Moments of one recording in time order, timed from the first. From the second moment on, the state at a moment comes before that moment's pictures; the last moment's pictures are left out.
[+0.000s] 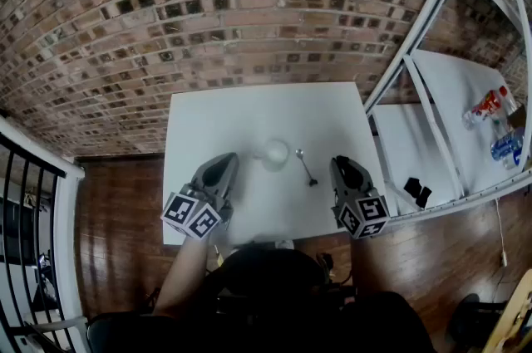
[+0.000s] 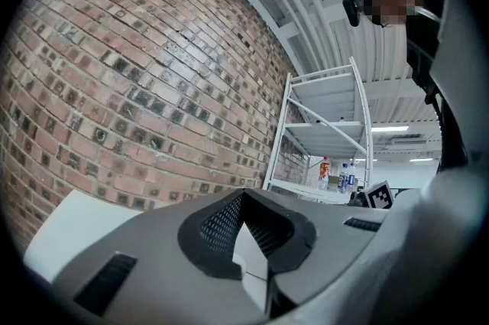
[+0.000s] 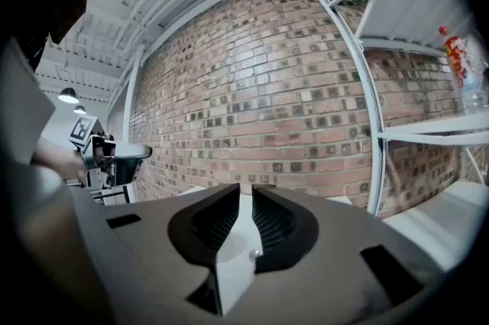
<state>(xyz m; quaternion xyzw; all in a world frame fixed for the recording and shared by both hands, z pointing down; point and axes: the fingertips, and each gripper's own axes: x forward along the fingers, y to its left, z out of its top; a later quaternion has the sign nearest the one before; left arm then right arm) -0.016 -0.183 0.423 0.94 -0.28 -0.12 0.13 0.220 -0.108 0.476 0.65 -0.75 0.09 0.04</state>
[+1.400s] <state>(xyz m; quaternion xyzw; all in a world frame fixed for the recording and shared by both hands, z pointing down) -0.066 -0.175 0.476 0.92 -0.35 -0.05 0.15 0.221 -0.124 0.724 0.57 -0.70 0.27 0.33</state>
